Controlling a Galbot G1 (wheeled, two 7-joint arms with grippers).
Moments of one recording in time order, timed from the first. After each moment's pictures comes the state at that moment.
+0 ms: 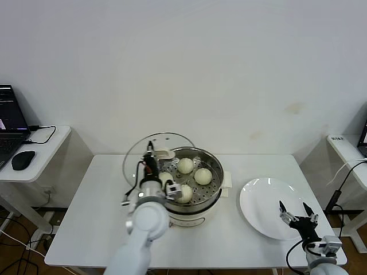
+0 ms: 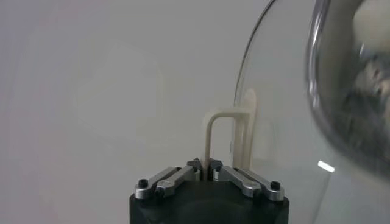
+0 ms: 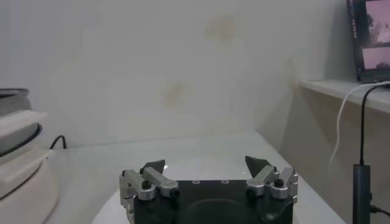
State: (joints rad) left arm 0.95 -1.49 -0.10 -1.88 1.50 0.58 0.32; right arm -1.48 1.31 0.86 1.81 0.39 -0.13 -0.16
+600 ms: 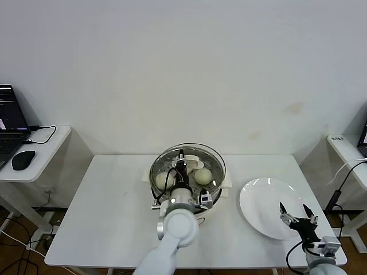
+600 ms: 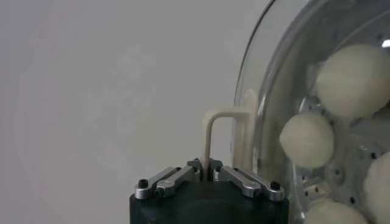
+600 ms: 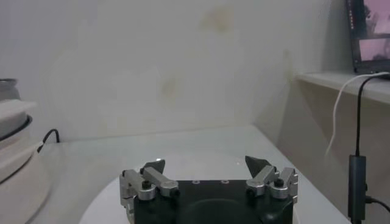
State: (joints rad) left arm 0.94 -1.58 0.04 -1.79 1.61 0.60 0.37; right arm -1.47 1.32 0.86 1.78 0.38 -0.11 -0.16
